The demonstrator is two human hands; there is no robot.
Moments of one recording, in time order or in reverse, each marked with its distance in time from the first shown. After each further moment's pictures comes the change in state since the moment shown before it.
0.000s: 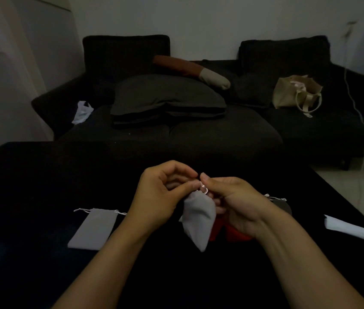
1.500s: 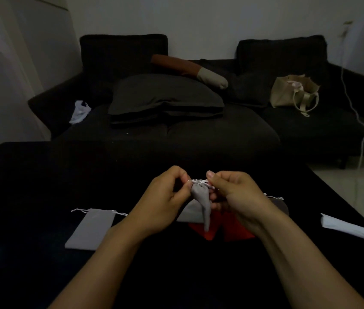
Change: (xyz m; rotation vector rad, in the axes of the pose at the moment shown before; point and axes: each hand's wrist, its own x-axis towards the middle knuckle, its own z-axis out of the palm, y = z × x) left_hand 0.004 -0.020 -0.004 0.325 -0.181 0.025; right_hand 0.003 0.001 -0.007 -0.197 0.282 -0.168
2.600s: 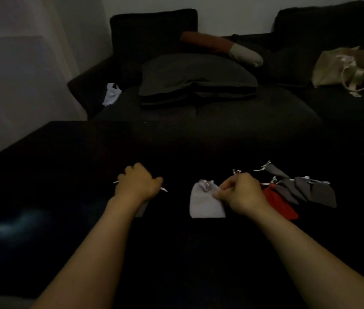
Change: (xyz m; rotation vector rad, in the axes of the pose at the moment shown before) left_hand -0.033 -0.088 -0.085 0.564 0.014 -0.895; right_hand 0.023 0.066 0.043 -0.755 0.050 0.002
